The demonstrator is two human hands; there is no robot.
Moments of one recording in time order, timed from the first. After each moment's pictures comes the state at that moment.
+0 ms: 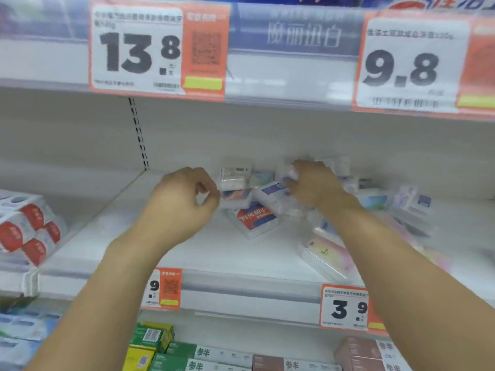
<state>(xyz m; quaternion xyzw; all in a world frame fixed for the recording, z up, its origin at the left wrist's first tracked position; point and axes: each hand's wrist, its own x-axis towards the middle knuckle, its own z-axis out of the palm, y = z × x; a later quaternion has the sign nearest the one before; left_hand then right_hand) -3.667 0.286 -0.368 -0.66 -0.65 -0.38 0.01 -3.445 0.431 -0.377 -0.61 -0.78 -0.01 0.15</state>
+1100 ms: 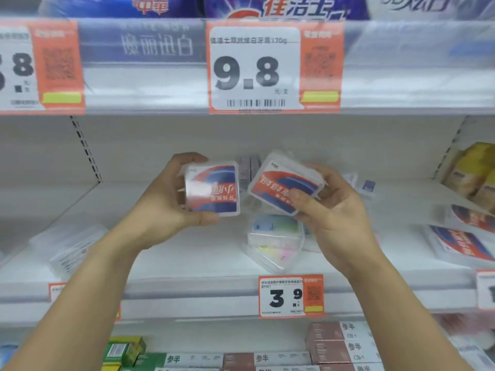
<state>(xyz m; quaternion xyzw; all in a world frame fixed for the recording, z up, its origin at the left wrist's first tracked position) -3.595 0.303 -0.357 -0.65 -0.51 -0.46 -0.33 -3.340 0.308 -0.377 -0.34 -0.53 0.47 0.61</state>
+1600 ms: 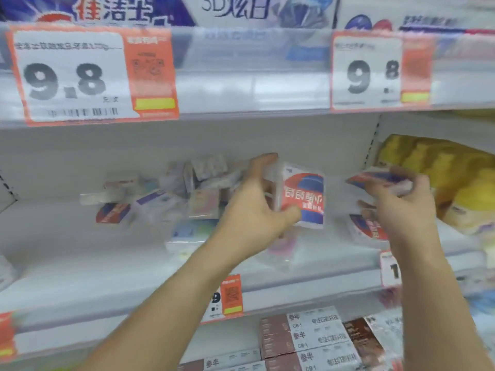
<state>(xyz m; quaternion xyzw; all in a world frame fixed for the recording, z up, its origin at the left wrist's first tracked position) -3.364 0.302 -0.350 -0.70 -0.42 -0.45 -0.37 -3.151 0.303 -0.366 -0.59 -0.36 0.26 0.67</state>
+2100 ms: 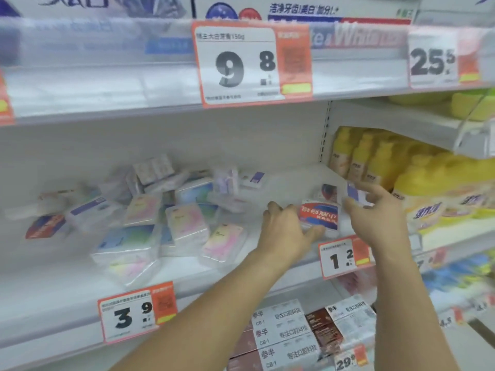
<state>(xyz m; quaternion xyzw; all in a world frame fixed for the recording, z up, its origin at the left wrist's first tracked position) -3.195 0.342 -0.432 -0.77 -0.53 -0.26 -0.23 -3.057 0.293 -0.398 -0.74 -0.39 0.15 0.53</state>
